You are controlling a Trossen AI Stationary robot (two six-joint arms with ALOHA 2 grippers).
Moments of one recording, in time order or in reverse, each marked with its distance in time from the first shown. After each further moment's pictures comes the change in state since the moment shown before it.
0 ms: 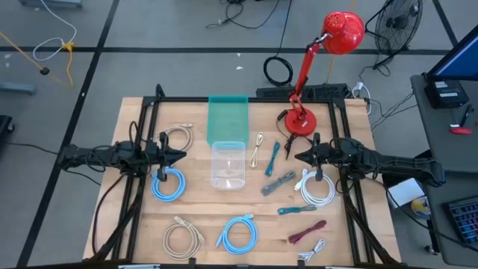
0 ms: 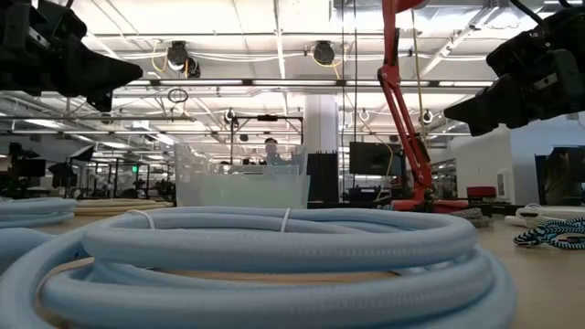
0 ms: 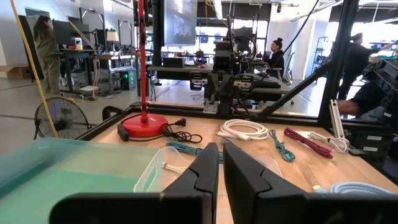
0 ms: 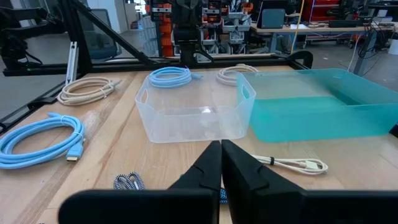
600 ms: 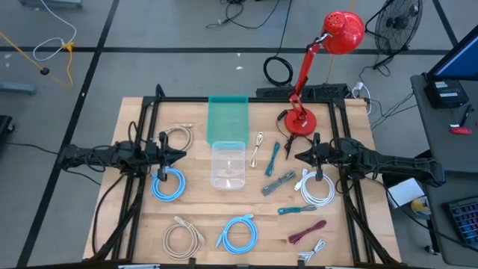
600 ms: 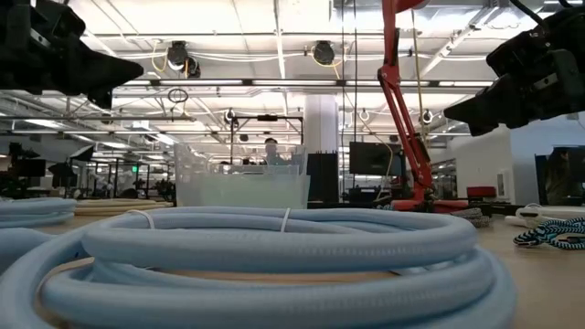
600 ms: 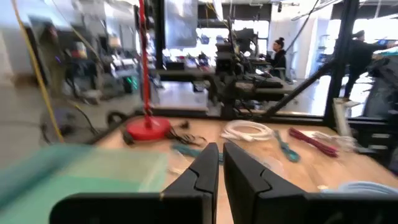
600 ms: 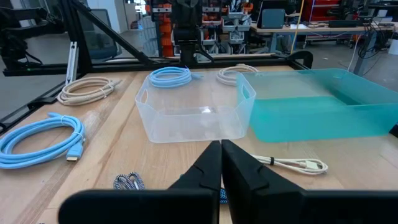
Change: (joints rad) left arm 0.001 0.000 0.000 0.024 -0.022 0.057; right arm 0.000 0.000 0.000 0.000 0.000 0.000
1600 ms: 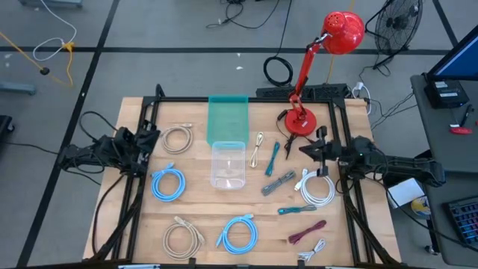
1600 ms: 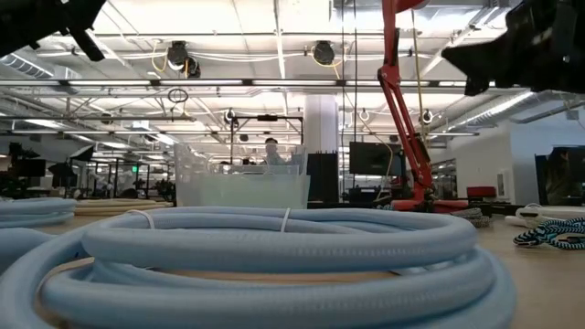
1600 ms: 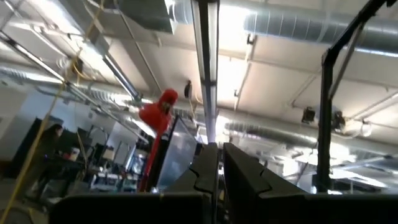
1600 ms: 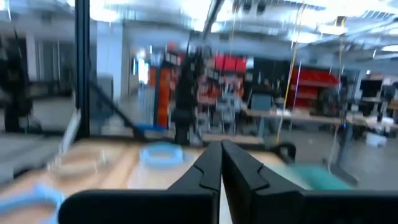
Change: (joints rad) left arm 0.000 0.000 0.000 0.636 -0.049 -0.126; right arm 0.000 0.000 0.000 0.358 0.000 -0.051
